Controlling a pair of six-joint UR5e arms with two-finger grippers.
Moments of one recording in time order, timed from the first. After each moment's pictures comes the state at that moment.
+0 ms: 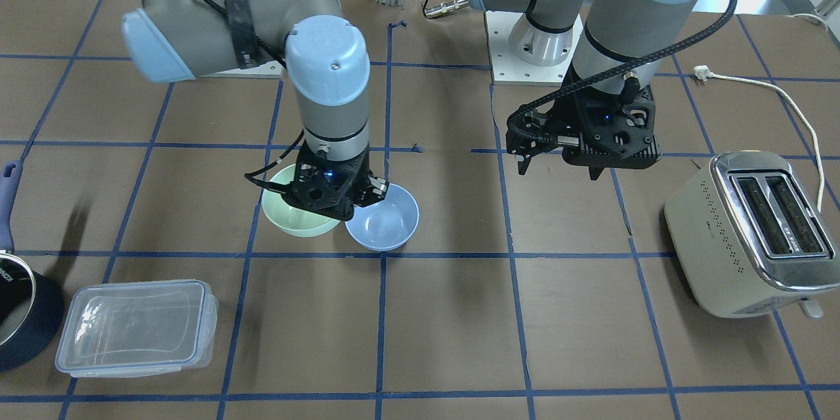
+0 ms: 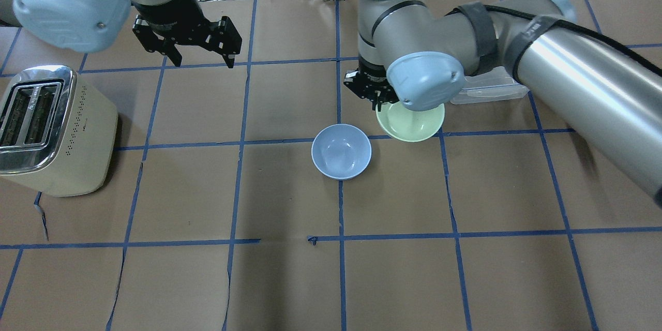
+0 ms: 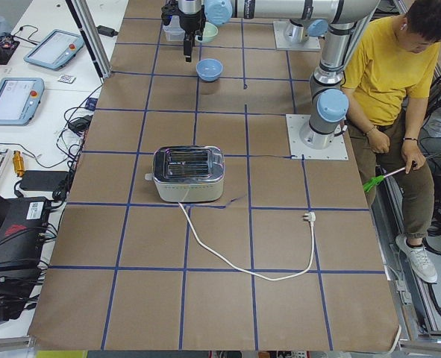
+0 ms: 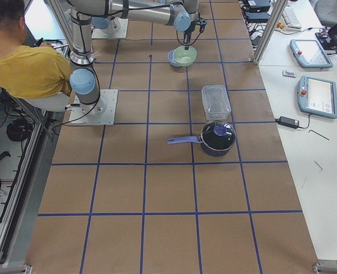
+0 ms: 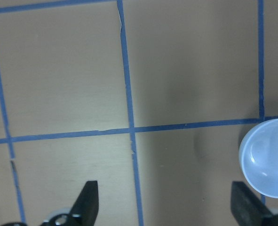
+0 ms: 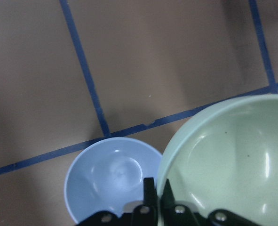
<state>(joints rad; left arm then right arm) -1.61 -1.71 -1.46 -1.52 1.62 0.02 1.92 -1.23 1.57 -1.92 -1.60 0.65</state>
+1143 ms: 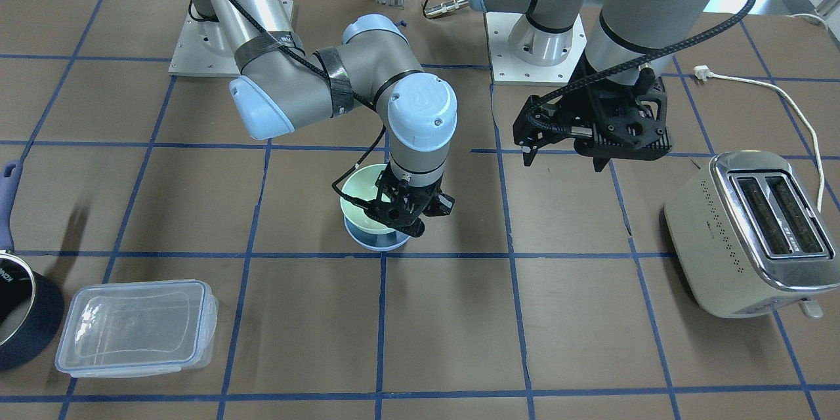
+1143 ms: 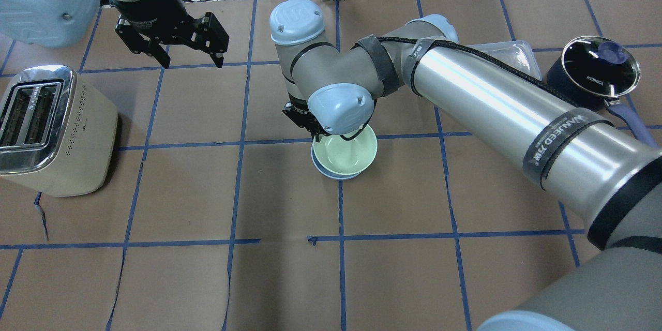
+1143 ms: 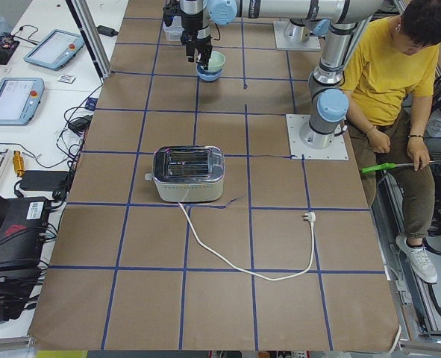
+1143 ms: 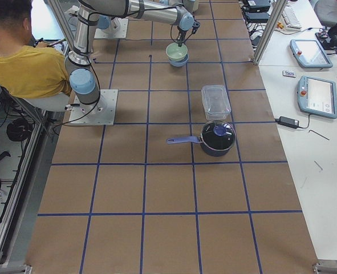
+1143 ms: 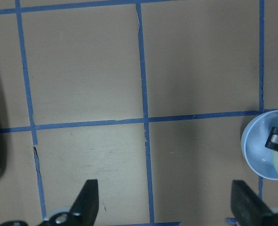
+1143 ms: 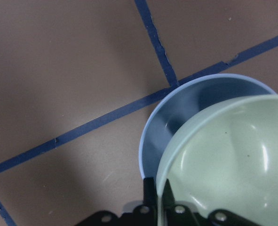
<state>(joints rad) -1.59 -1.69 -1.47 -1.54 1.60 0.03 2.04 -1.06 1.49 -1.94 -1.52 0.88</state>
